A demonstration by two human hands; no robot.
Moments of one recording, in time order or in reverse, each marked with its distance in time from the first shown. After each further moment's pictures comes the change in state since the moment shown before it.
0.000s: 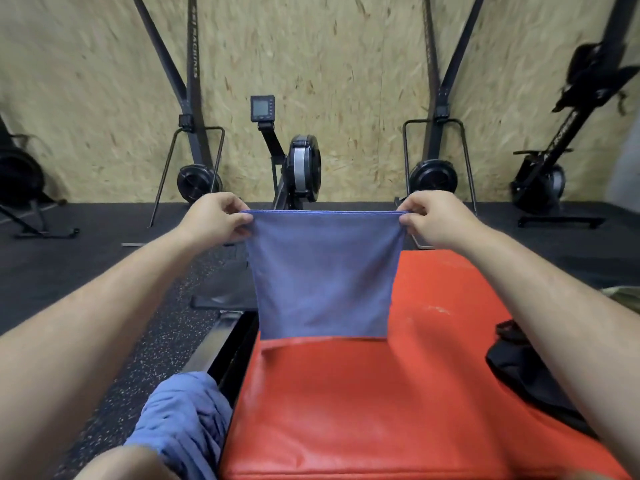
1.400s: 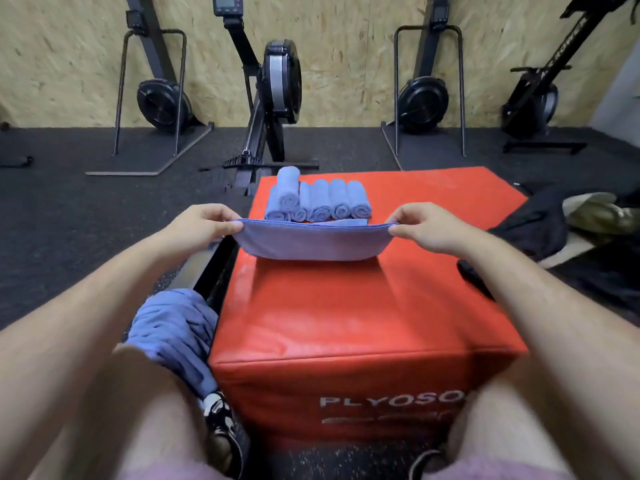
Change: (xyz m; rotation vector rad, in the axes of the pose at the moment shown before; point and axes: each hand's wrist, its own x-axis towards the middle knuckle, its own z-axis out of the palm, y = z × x) left_hand -0.081 -0.113 0.059 -0.129 -0.342 -0.129; right_hand -0.109 0.079 0.068 0.187 -0.369 0.144
